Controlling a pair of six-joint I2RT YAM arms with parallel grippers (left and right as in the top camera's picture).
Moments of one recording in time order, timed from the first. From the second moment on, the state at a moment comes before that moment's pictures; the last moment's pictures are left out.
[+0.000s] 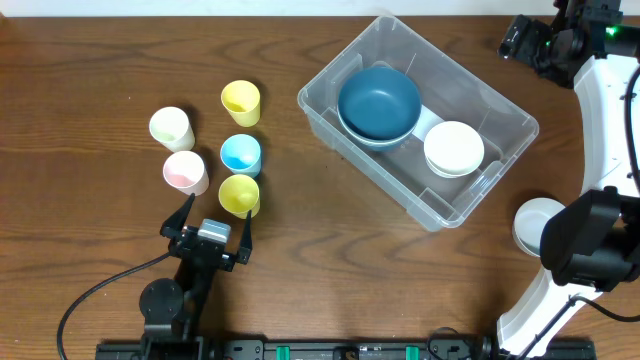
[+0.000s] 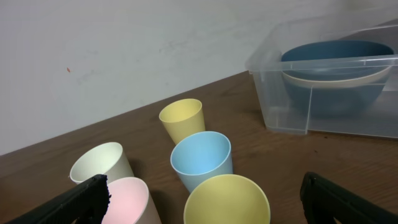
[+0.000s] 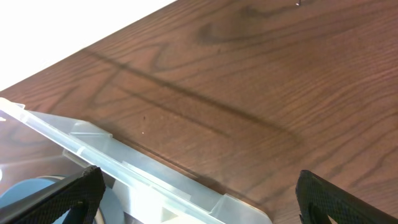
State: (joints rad) left arm -0.03 0.01 0.02 -0.10 0.23 0.25; right arm -0.16 1.99 1.95 -0.91 -0.09 0.33
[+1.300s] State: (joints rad) left arm -0.03 0.01 0.02 -0.10 0.23 0.25; right arm -0.57 1.95 1.94 -1.13 0.05 0.46
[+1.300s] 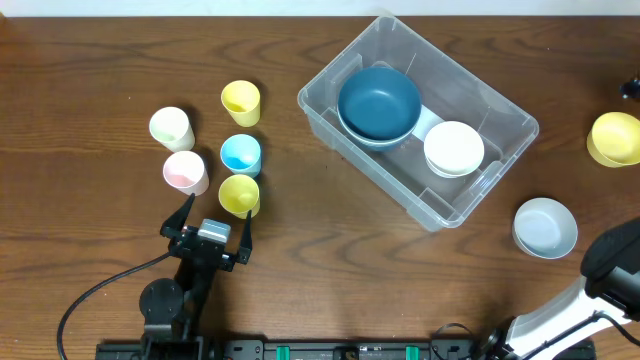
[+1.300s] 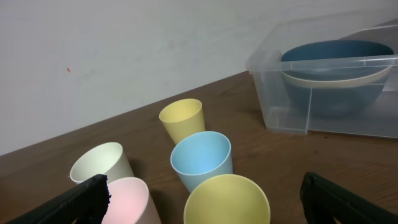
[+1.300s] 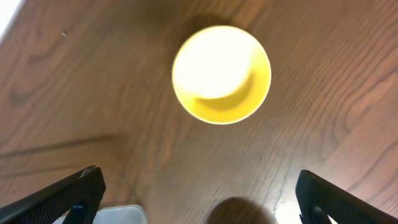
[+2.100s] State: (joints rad) left arm -0.03 0.01 0.02 -0.10 0.23 0.25; right arm -0.73 1.96 1.59 -0.78 0.05 0.80
